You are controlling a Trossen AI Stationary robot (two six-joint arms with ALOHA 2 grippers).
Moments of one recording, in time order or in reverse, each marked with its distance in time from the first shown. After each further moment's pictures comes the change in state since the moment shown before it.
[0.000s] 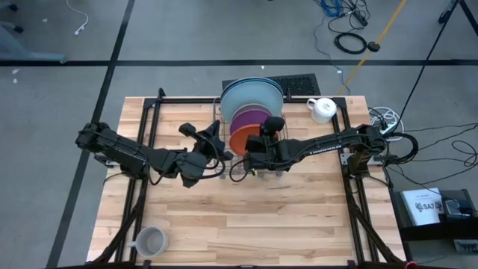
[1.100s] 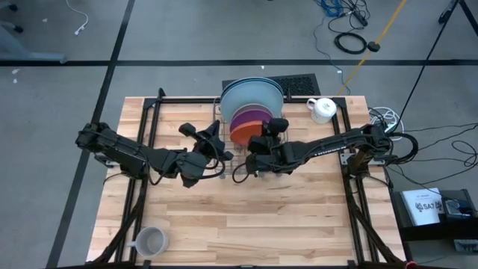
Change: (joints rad) left arm 0.000 0.000 0.000 0.000 0.000 0.000; right arm 0.029 -0.052 -0.068 0.110 0.133 -0.067
